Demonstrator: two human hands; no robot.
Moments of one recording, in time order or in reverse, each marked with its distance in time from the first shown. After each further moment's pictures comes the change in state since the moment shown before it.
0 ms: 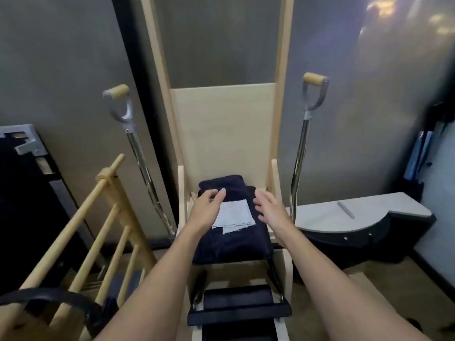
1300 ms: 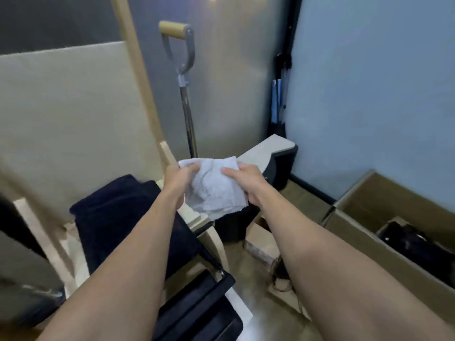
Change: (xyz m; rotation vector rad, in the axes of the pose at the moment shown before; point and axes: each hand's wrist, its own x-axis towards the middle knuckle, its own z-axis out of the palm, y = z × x) left_hand 0.125 0.054 0.176 -0.281 -0.408 -0.044; right_hand 0.036 0.020 -0.140 0.186 0.548 0.199
